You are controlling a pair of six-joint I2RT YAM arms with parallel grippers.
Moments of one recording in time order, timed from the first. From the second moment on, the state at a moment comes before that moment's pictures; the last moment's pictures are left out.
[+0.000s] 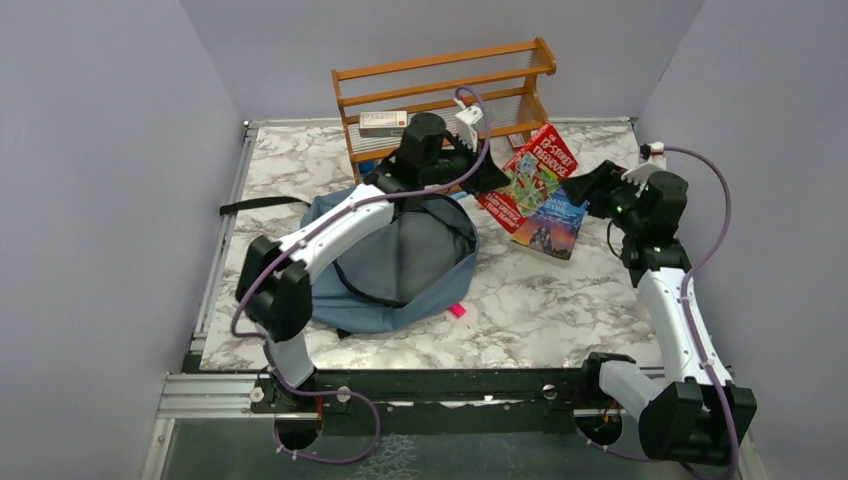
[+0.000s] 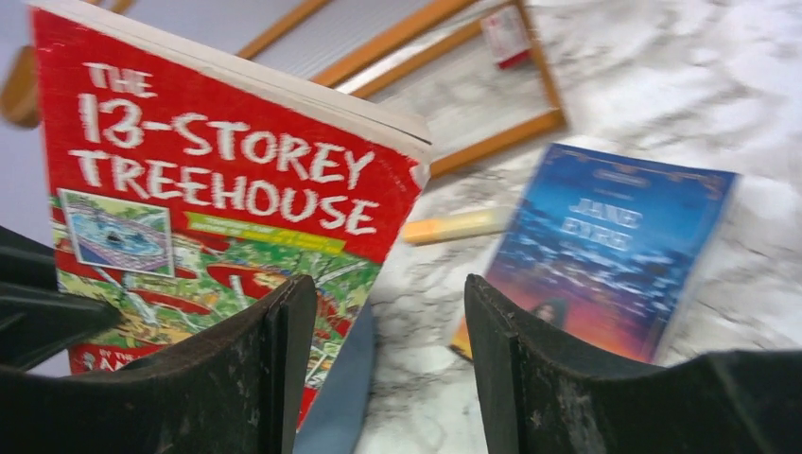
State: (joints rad) left arm -0.69 1.83 1.59 0.02 0.56 -0.35; right arm -0.11 1.01 0.81 -0.05 -0.36 0.46
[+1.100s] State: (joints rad) left arm -0.62 1.04 1.08 -0.34 0.72 0.11; right arm 0.24 1.09 1.08 0.12 -1.23 0.07
